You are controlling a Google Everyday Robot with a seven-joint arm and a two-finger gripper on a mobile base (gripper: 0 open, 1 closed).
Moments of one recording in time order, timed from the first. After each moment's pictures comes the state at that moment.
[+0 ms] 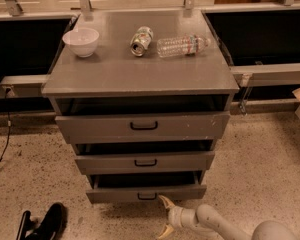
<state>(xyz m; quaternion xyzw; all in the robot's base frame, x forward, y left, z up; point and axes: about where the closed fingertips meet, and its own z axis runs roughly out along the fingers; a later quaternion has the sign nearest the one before) 0.511 -0.048 0.117 -0.61 0.61 0.22 0.45</state>
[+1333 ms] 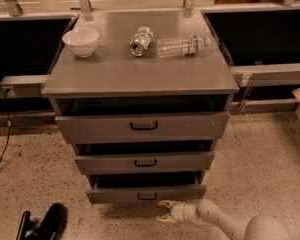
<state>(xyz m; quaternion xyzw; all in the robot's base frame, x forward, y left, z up) 0.536 -0.065 0.106 -0.60 0.64 0.21 0.43</state>
